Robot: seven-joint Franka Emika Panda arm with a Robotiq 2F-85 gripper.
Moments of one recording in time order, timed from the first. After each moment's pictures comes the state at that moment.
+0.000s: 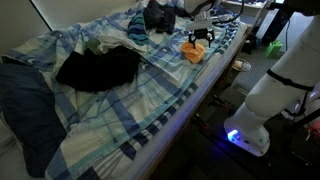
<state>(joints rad) -0.15 -0.03 -0.20 -2.13 -0.14 1.83 0.84</state>
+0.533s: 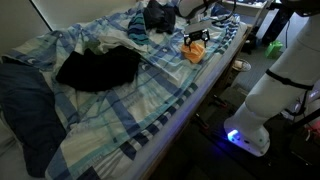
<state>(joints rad) -0.14 0.01 -0.15 -2.12 -0.16 1.86 0.59</state>
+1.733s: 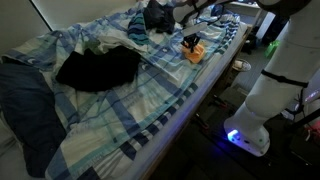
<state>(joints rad) -0.13 0.15 -0.16 -2.03 -0.15 1.93 0.36</state>
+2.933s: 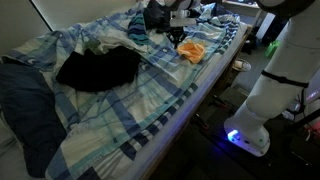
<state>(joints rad) -0.10 0.14 -0.11 -1.92 0.15 1.92 0.36</state>
